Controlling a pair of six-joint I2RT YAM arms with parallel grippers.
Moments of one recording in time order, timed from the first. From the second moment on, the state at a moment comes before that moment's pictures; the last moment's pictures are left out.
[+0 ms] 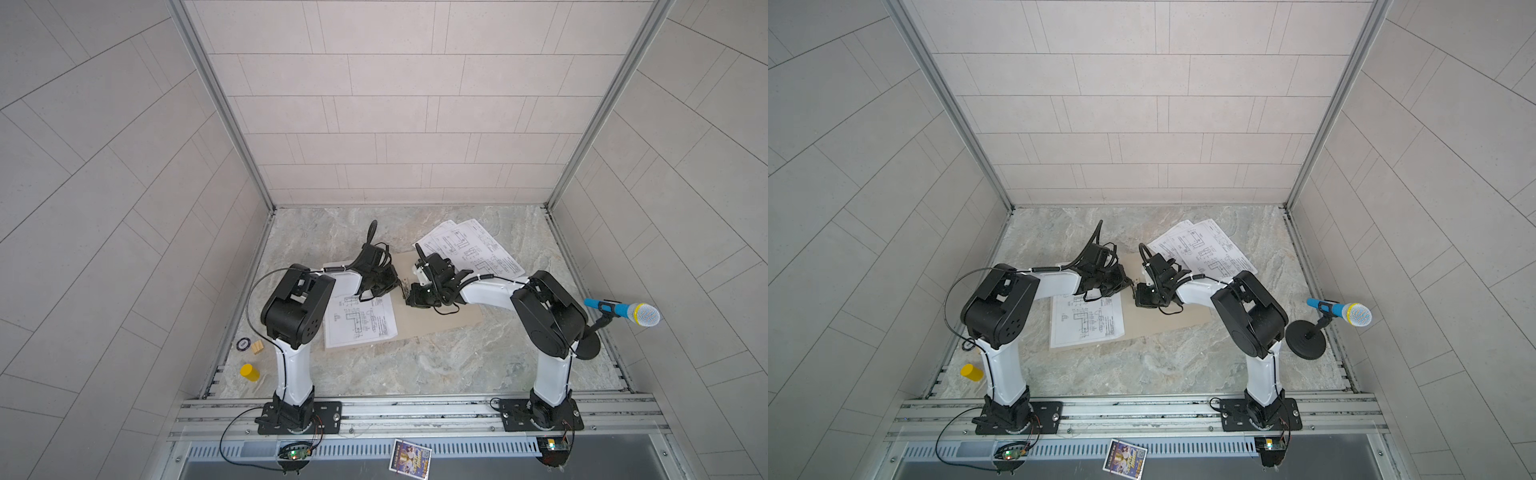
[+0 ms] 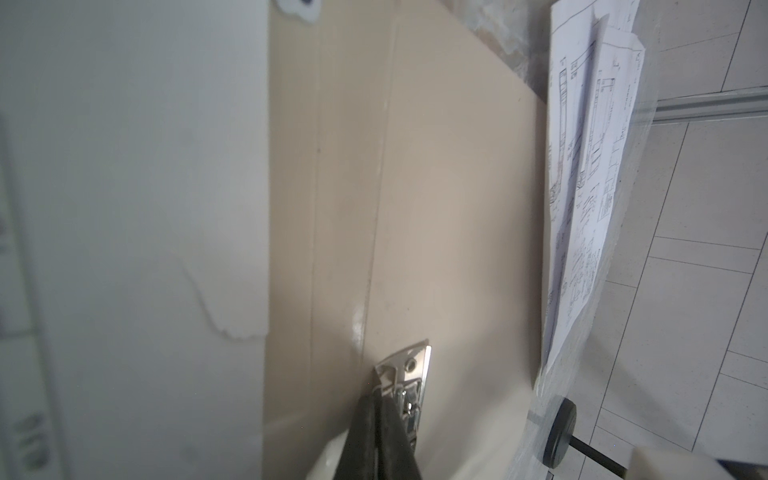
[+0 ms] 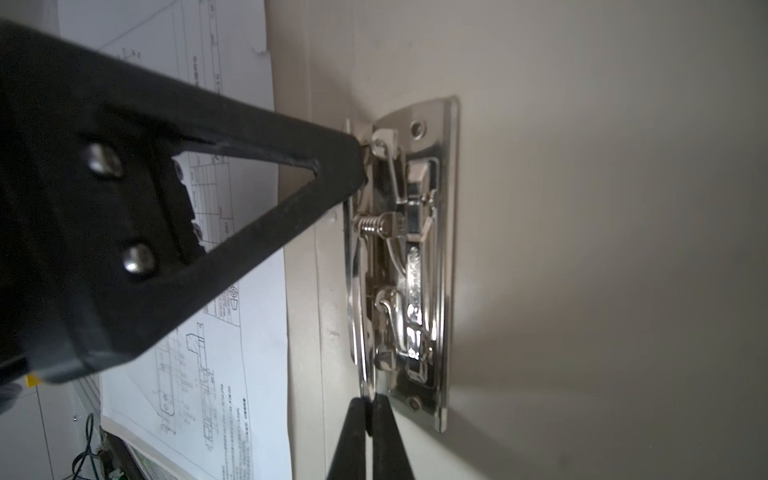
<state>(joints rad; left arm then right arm) -0.42 1.94 1.03 0.01 0.38 -0.92 0.63 1.90 1.11 -0.19 -0.33 0.66</state>
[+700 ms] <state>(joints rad) -0.42 1.94 1.05 -0.04 0.36 -0.88 0.62 1.92 1.12 -0.18 -0.34 0.62</state>
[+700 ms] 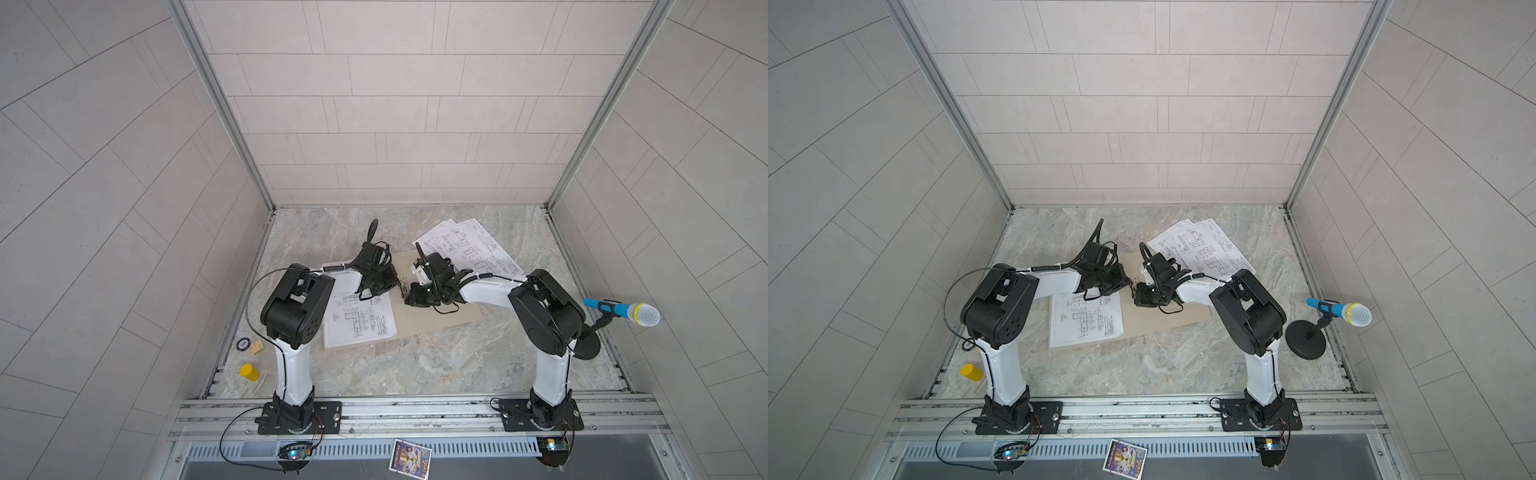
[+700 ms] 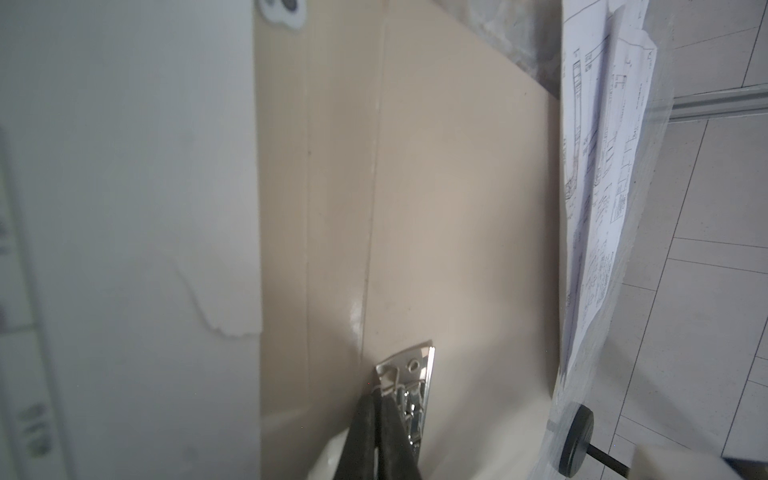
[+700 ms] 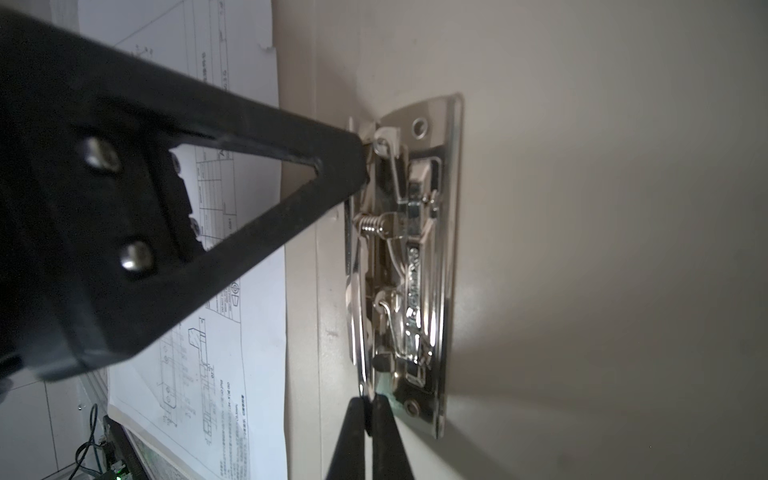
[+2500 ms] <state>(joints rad) -0.44 1.99 1.11 0.00 0.35 -0.86 0.57 1.90 0.97 0.09 -0.32 0.77</state>
